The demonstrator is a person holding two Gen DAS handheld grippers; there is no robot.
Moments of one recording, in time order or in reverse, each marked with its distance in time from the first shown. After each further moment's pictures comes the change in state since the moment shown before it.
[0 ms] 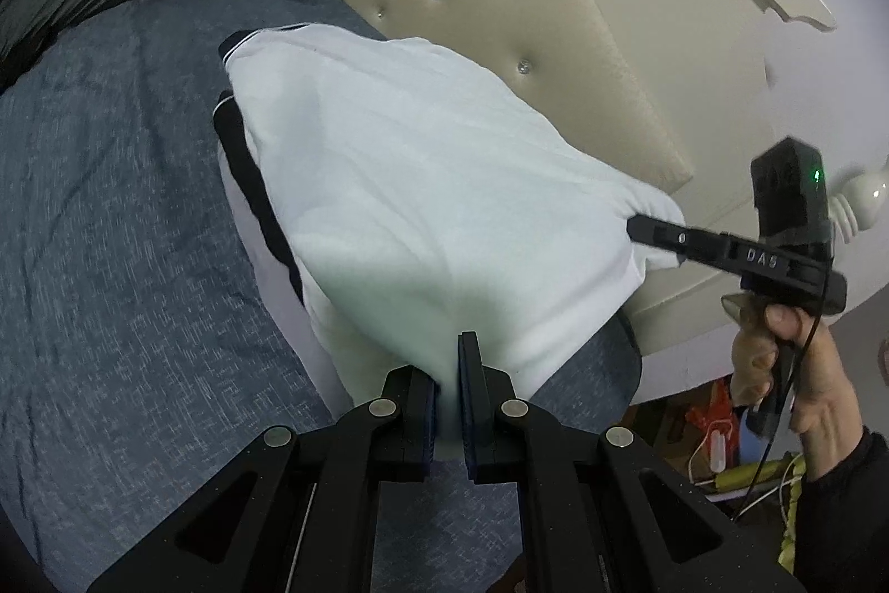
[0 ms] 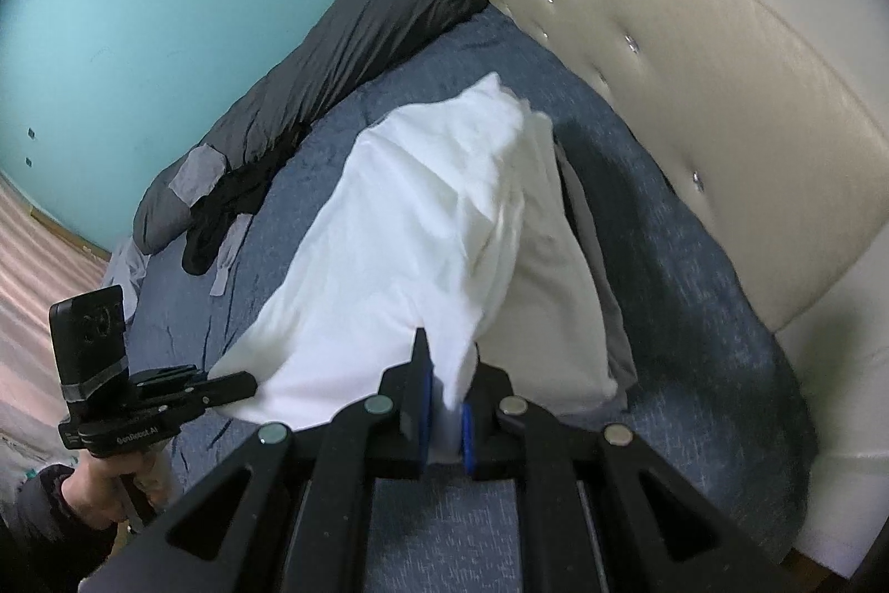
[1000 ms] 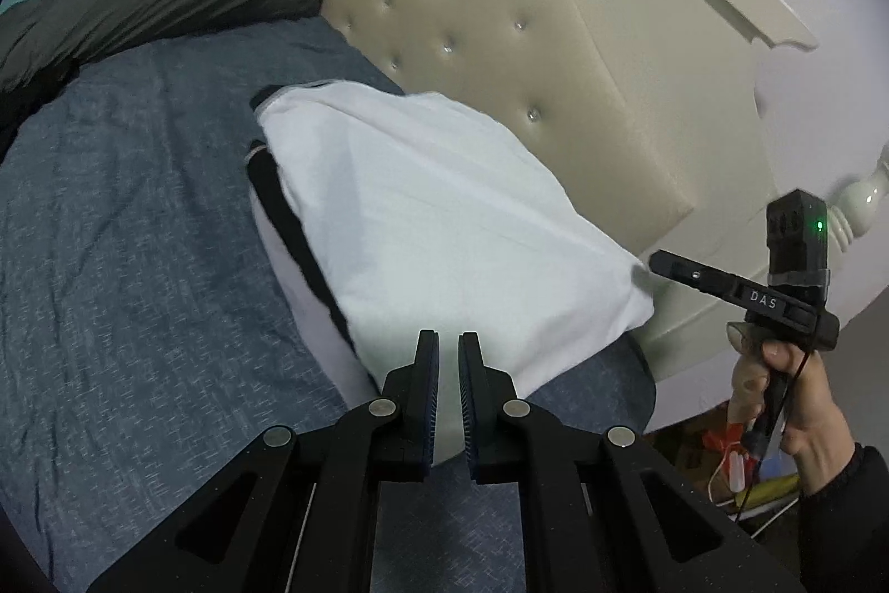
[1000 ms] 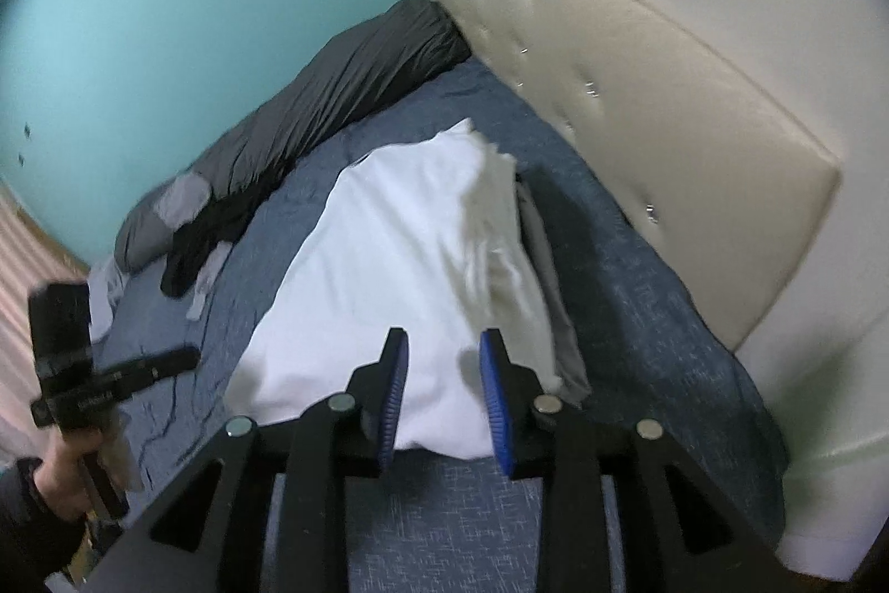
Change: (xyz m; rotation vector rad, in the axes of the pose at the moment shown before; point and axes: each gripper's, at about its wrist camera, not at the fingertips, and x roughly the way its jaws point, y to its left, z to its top) left arm -0.021 0.004 0.006 0.056 -0.107 0.032; right arm -0.016 0.005 -0.020 -0.070 -0.134 -0.072
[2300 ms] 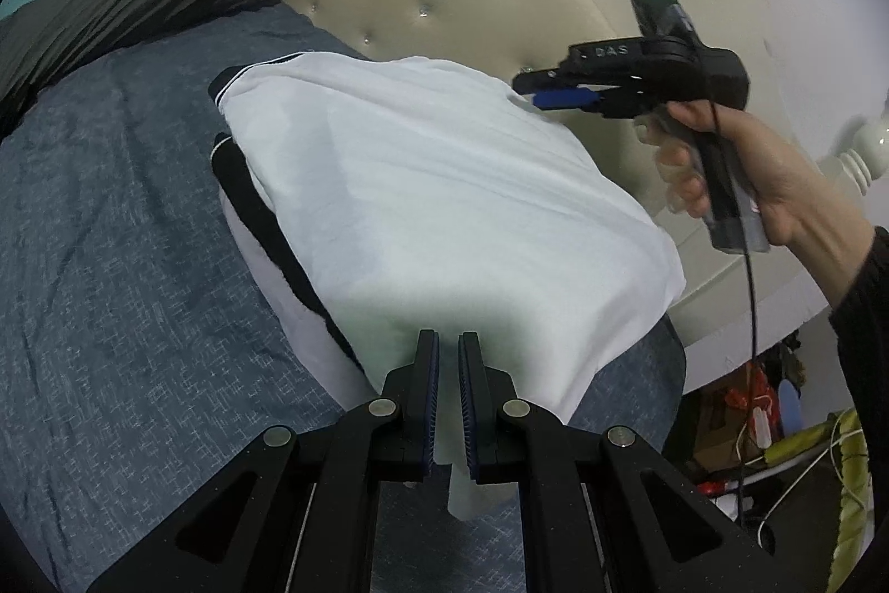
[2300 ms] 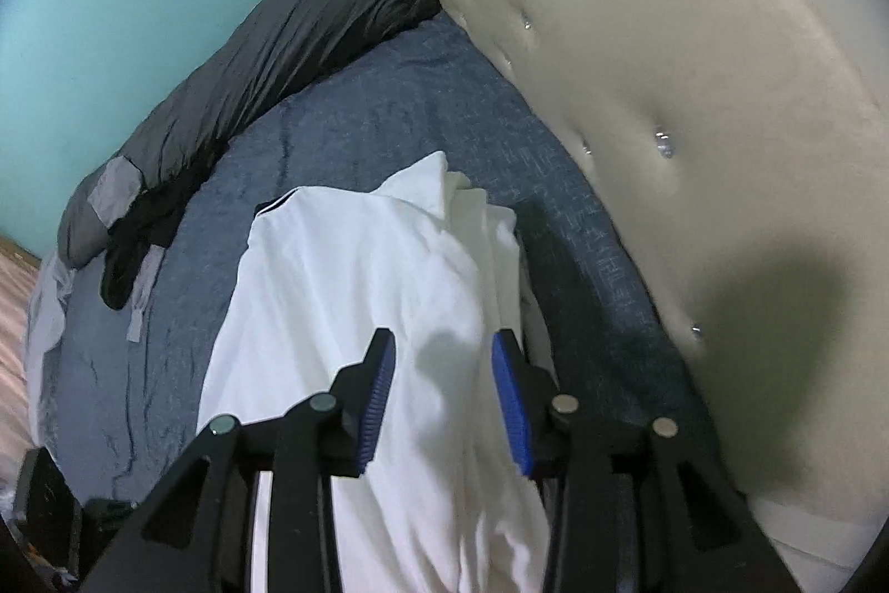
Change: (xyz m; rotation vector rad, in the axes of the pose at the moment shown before) left arm 0.042 0.023 0.001 0.096 0.031 -0.028; right arm 0.135 -0.017 0.135 0.027 0.157 -0.105
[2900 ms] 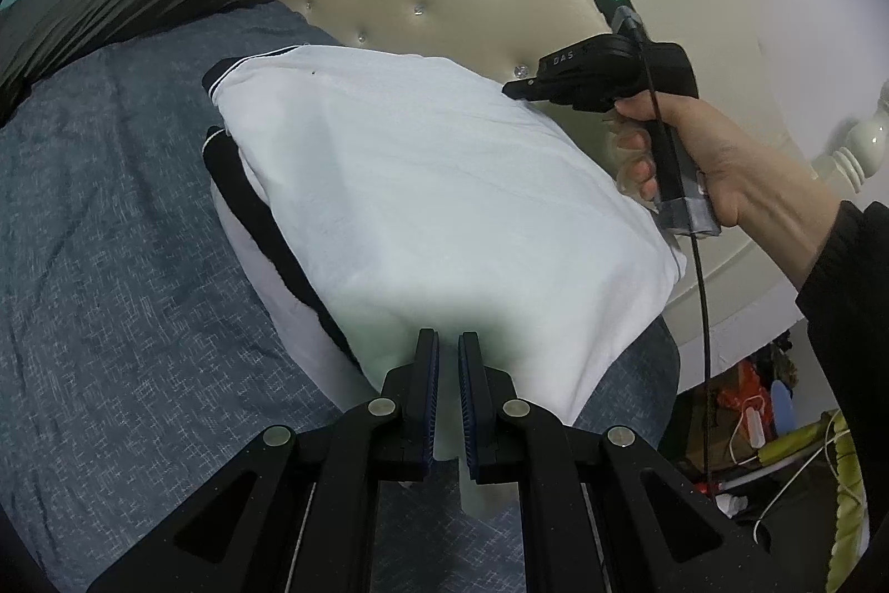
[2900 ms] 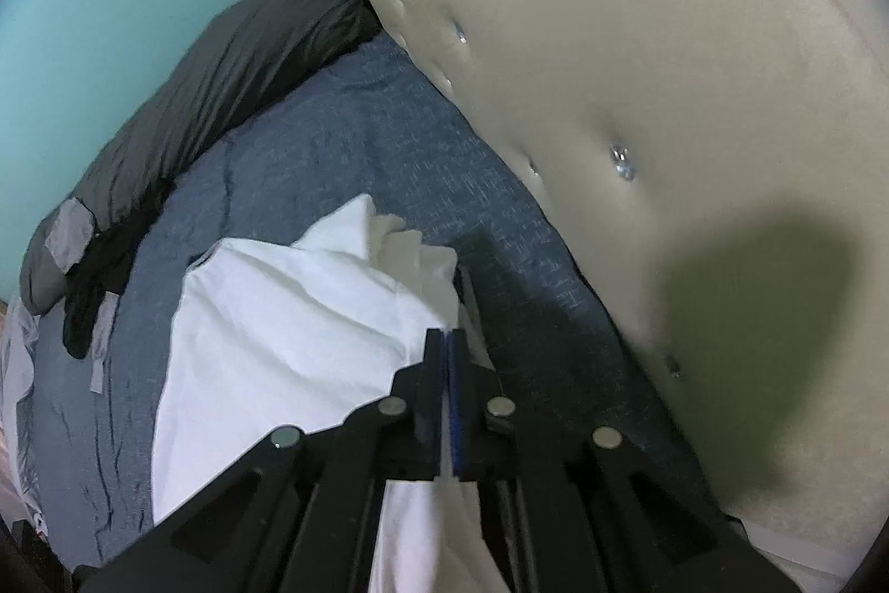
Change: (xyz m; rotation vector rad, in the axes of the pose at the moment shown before) left arm 0.000 0.000 -0.009 -0.005 -0.010 -0.023; right arm 0.021 -0.018 0.016 0.082 -0.051 -0.134
